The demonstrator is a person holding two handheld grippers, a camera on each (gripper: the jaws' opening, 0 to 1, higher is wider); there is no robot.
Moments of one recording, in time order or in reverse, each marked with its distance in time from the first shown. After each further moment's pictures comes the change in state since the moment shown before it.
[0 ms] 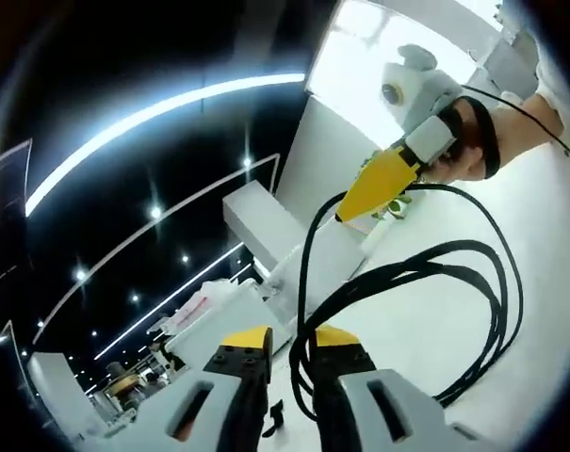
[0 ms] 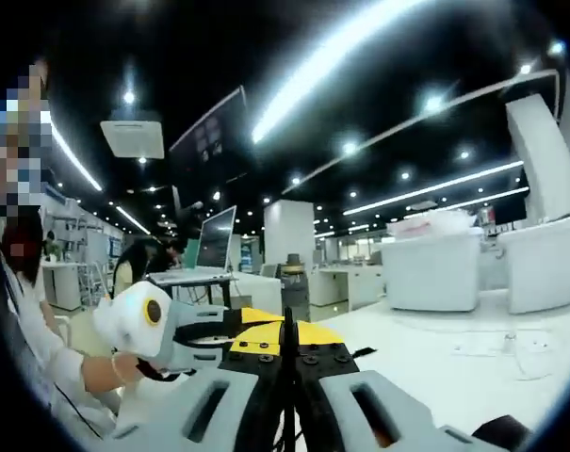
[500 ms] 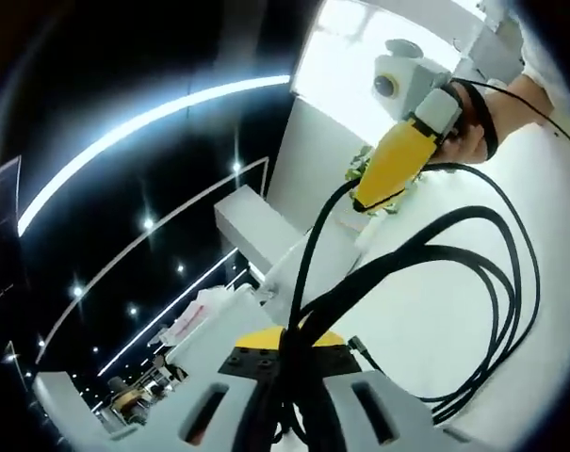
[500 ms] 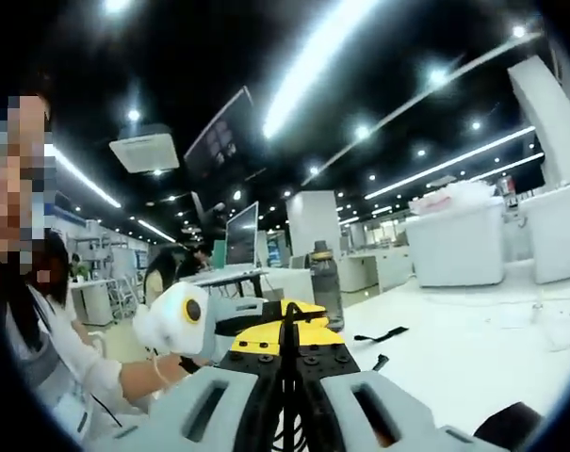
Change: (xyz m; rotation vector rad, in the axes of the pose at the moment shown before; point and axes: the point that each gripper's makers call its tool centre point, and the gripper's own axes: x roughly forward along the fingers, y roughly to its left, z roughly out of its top) left arm 0.001 -0.008 0.003 0.081 -0.014 -0.049; right arm -0.014 0.013 -0.013 0.117 0.048 0.093
